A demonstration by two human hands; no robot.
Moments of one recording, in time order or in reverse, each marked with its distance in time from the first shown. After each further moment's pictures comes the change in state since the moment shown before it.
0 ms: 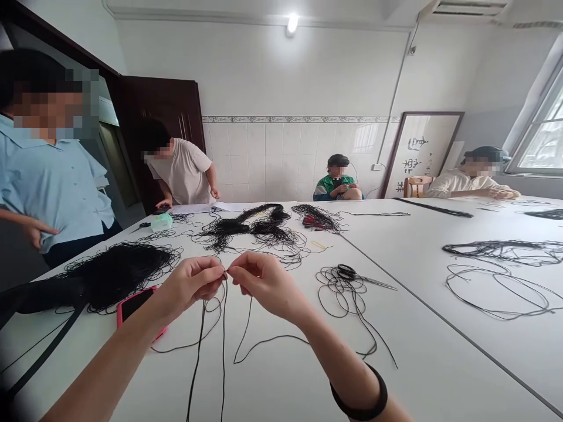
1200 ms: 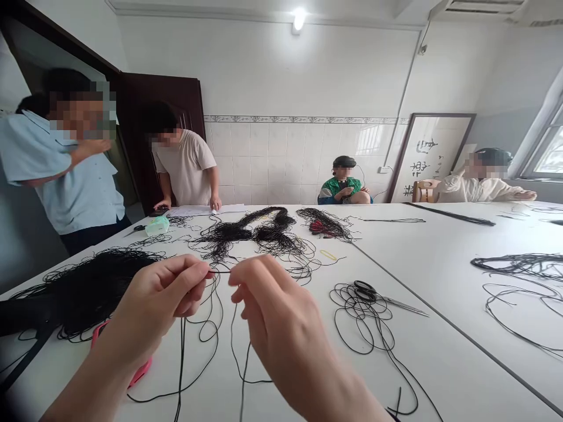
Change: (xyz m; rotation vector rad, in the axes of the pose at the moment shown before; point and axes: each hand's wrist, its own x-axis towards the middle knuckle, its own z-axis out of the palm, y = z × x) left_hand 0.014 0.020 -0.002 -0.046 0.342 -0.015; right_hand 0.006 -0.007 0.005 -0.654 0.440 -0.542
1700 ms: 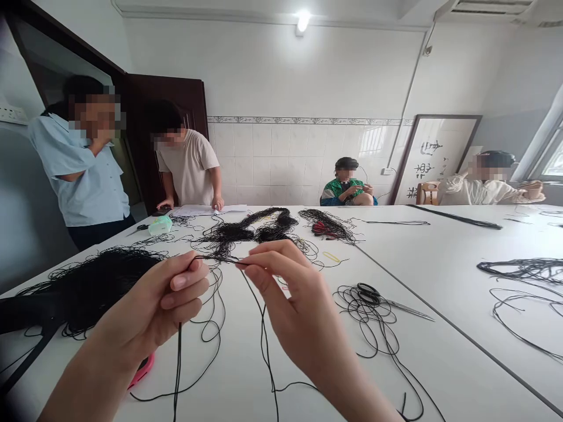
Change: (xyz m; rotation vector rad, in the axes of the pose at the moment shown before) left_hand 0.005 0.000 -0.009 -0.627 -0.190 -0.173; right_hand 0.009 0.009 -0.001 0.159 0.046 0.143
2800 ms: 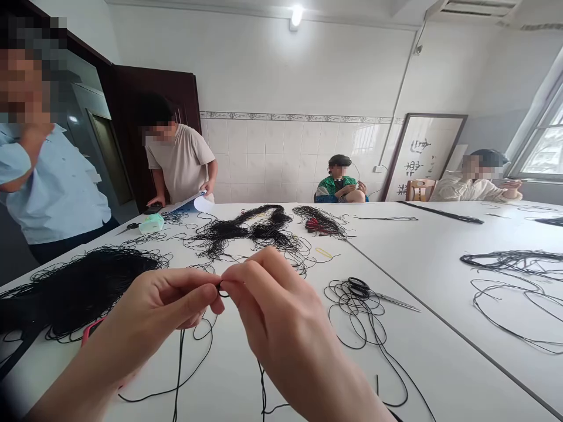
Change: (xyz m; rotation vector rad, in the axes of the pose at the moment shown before) left_hand -0.008 -0.012 0.006 0.715 -0.044 0.104; right_hand -0.009 -0.013 -0.008 -0.163 -0.065 -0.155
